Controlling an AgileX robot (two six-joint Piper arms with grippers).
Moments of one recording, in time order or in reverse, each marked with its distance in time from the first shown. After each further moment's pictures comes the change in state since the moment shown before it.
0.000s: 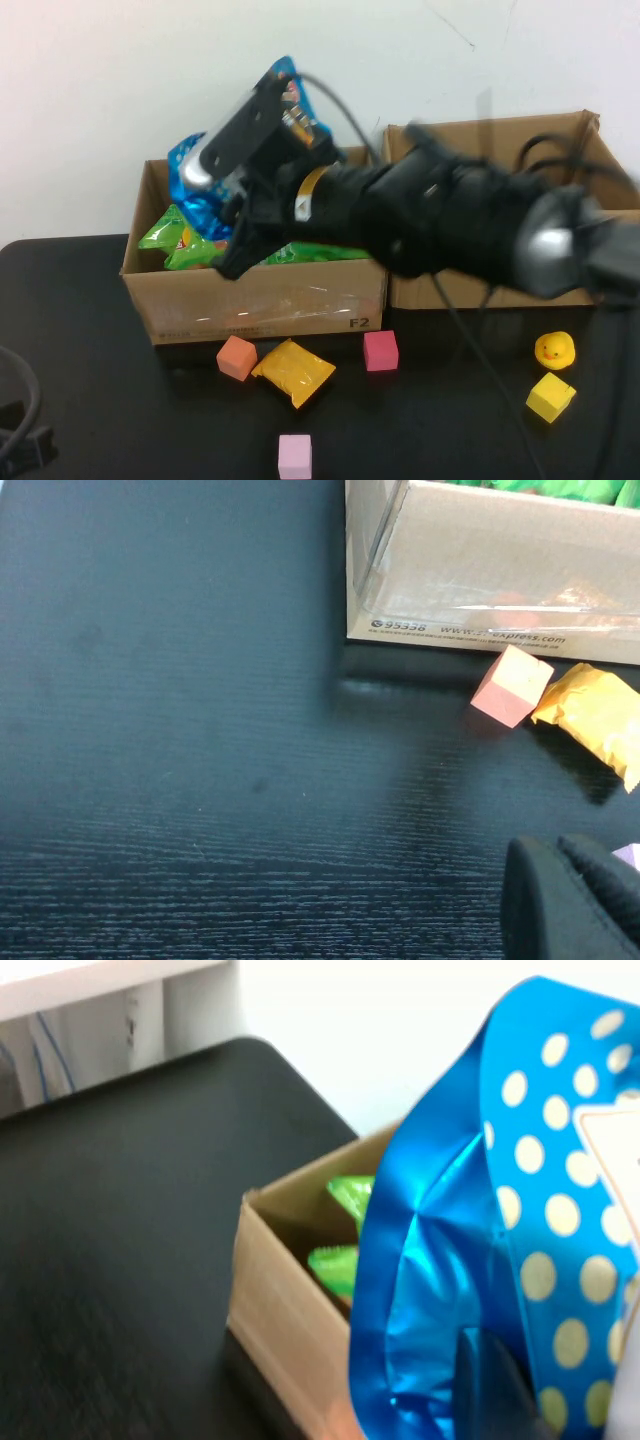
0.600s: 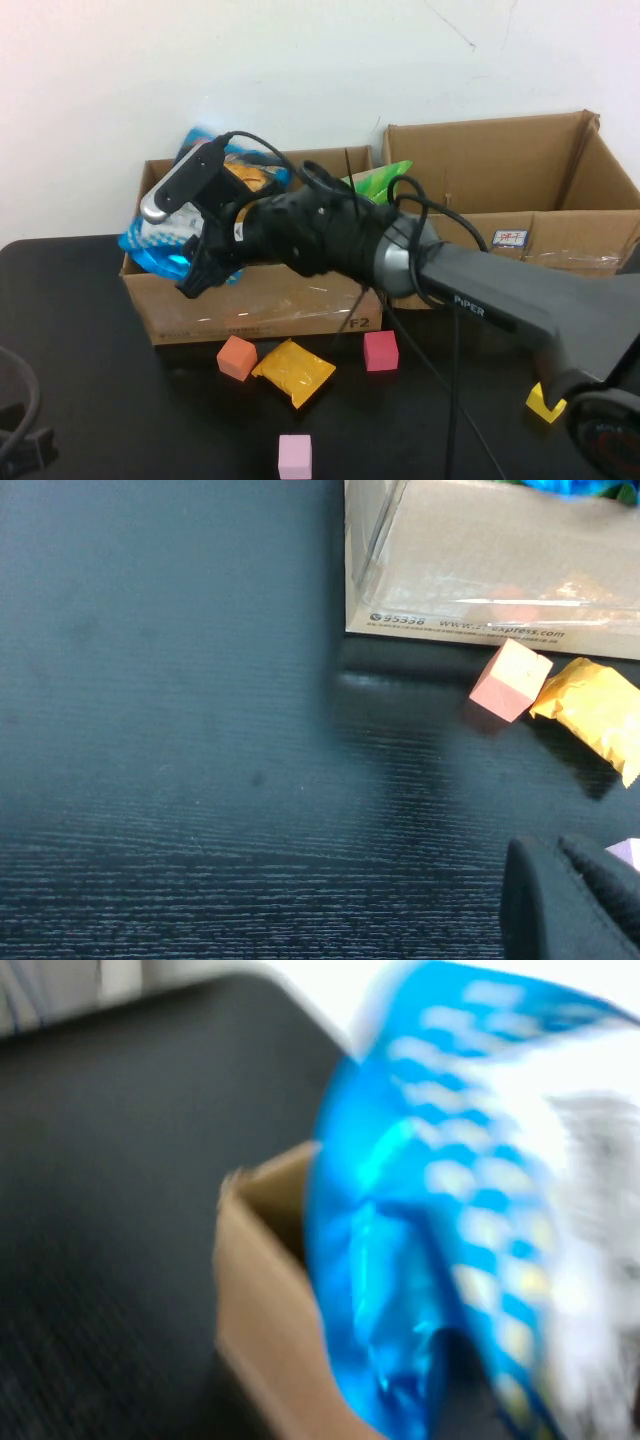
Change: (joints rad) right arm 0.000 0.420 -0.477 0.023 0.195 0.003; left arm 0.000 0.000 0.000 -0.006 0.010 0.000
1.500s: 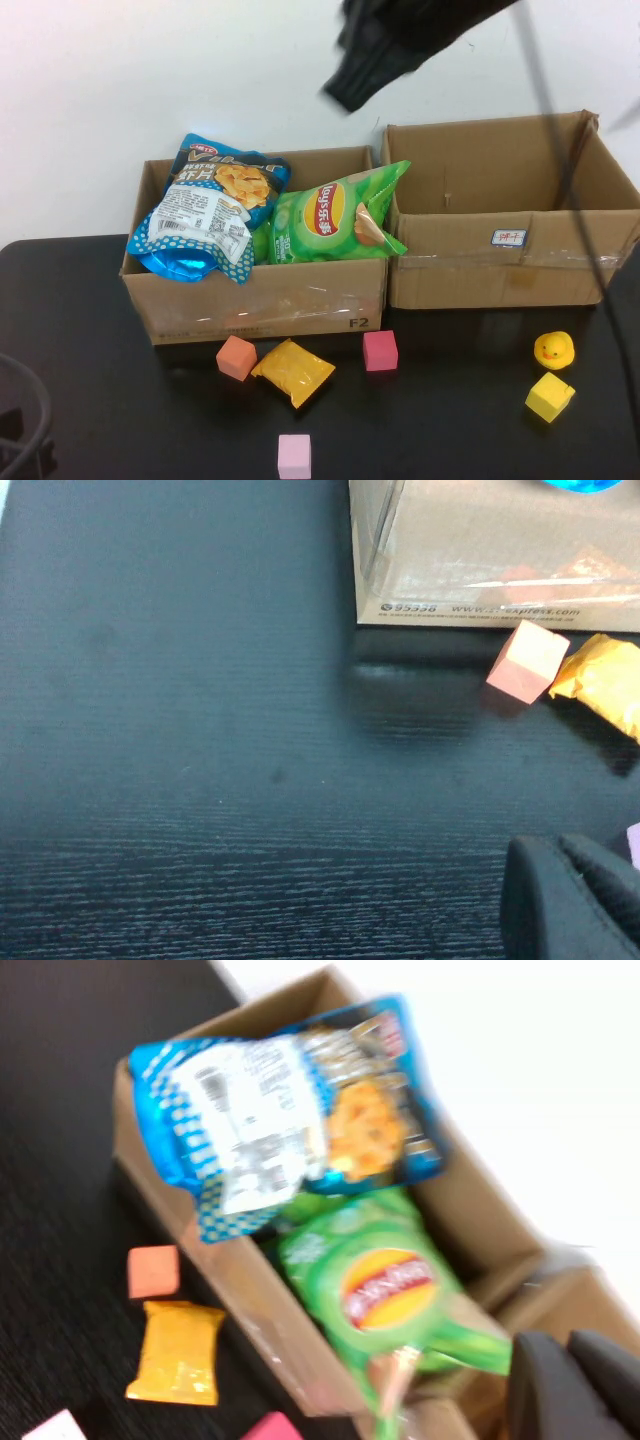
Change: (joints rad) right arm 0.000 -0.598 -0.096 -0.199 0.795 -0.029; left arm 0.000 0.000 0.000 0.030 0.011 0.042
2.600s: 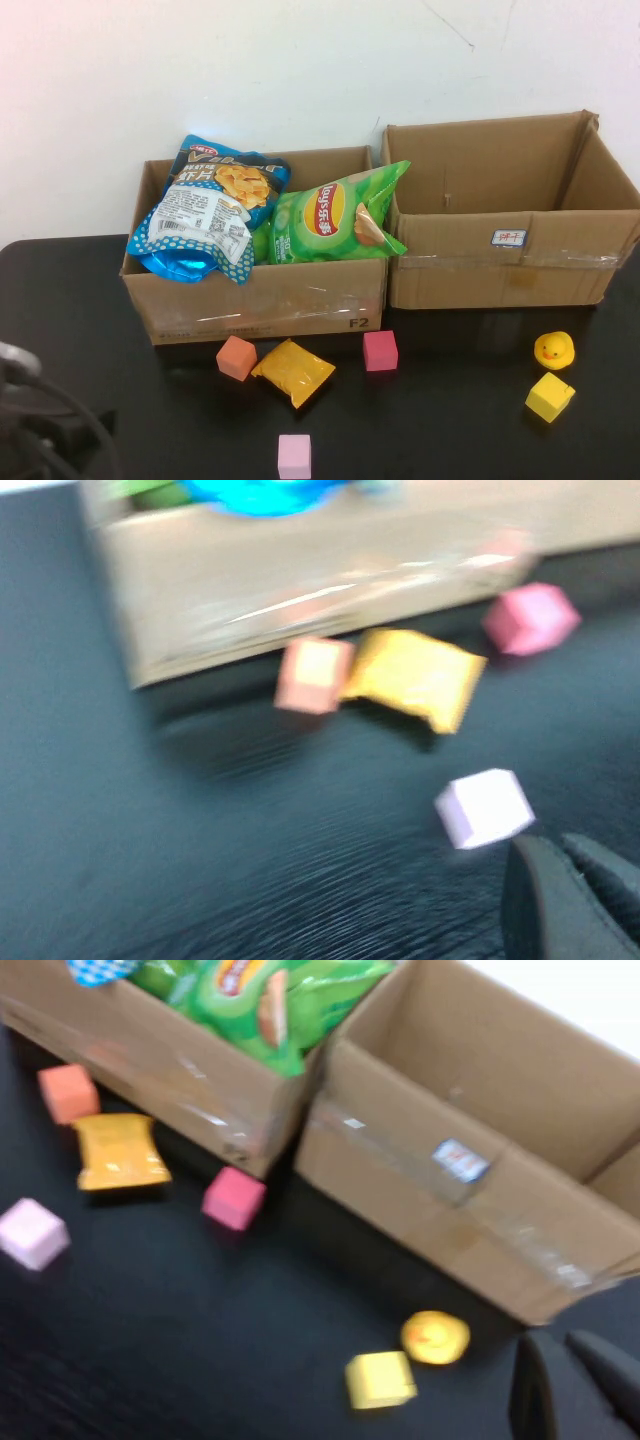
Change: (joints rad) right arm 0.000 -1.081 1.386 -0.258 -0.341 0.531; left arm -0.108 0.005 0.000 -0.455 0.013 0.572
